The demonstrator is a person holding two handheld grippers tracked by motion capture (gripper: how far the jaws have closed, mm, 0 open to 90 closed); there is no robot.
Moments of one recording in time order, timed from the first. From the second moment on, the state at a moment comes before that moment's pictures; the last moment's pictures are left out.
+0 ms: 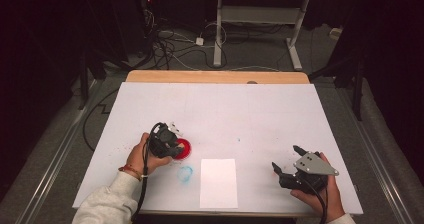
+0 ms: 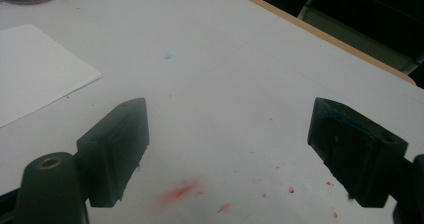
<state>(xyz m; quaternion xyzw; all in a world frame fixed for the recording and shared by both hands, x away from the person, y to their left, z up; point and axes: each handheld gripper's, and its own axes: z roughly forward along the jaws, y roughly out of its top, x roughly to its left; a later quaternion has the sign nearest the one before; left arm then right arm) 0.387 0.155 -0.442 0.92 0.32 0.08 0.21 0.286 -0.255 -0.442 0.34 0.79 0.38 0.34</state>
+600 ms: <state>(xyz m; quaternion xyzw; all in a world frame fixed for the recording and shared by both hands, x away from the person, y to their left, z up) 0.396 0.149 -0.436 0.93 0.32 0.05 0.18 0.285 -0.255 -0.443 0.34 0.79 0.38 0.34</state>
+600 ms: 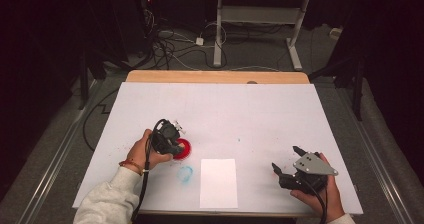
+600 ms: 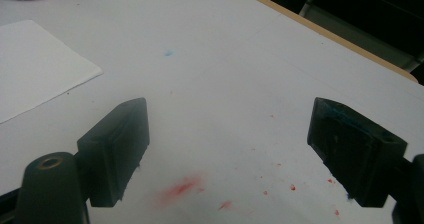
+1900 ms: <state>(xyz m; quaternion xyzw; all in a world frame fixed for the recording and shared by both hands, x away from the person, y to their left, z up) 0.374 0.156 -0.415 0.91 0.30 0.13 0.27 0.282 -0.259 -0.444 0.34 0.79 0.38 0.34</state>
